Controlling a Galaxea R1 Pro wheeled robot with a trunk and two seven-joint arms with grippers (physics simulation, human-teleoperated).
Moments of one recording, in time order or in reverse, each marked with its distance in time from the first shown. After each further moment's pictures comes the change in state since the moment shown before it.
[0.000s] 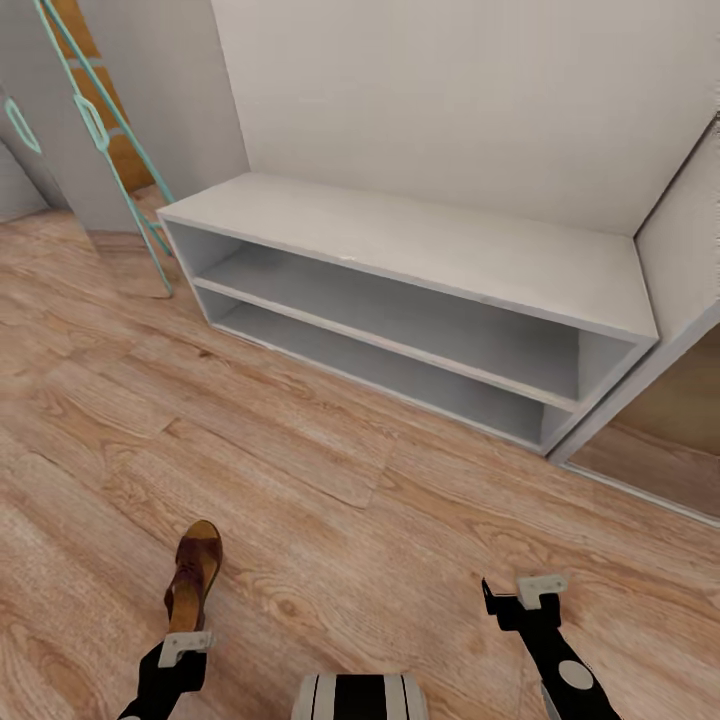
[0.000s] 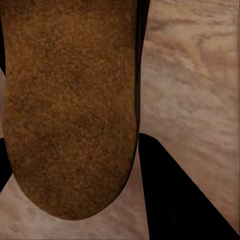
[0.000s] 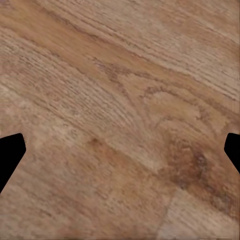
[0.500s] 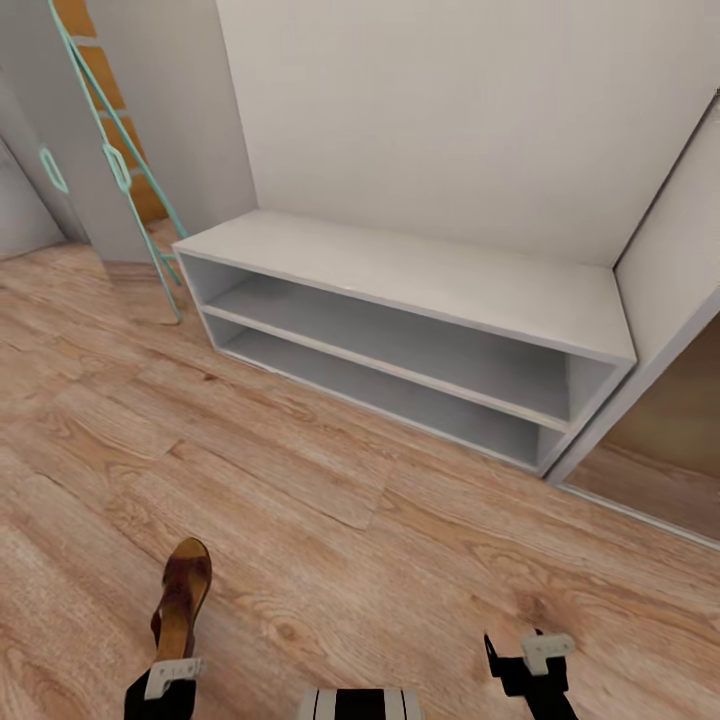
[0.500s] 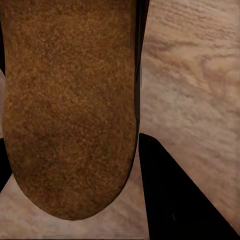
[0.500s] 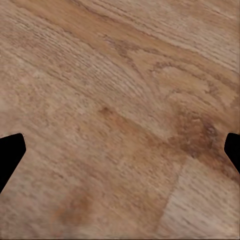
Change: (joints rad) left arm 0.058 0.005 0.009 0.014 0.030 -0.059 0.001; right arm 0.001 -0.004 0.002 0.347 0.000 -0.314 -0.004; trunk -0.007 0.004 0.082
